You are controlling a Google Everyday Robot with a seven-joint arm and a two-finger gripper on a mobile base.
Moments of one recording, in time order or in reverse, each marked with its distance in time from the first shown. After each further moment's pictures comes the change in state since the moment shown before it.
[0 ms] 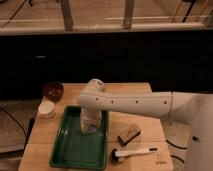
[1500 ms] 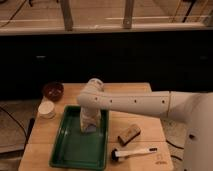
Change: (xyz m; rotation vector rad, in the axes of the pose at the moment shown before) arm 0.007 -0.001 0.004 0.003 0.006 0.063
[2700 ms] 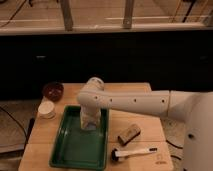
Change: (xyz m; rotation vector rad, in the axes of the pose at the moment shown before) arm 0.008 0.001 -0.002 -0.003 0.013 0.055
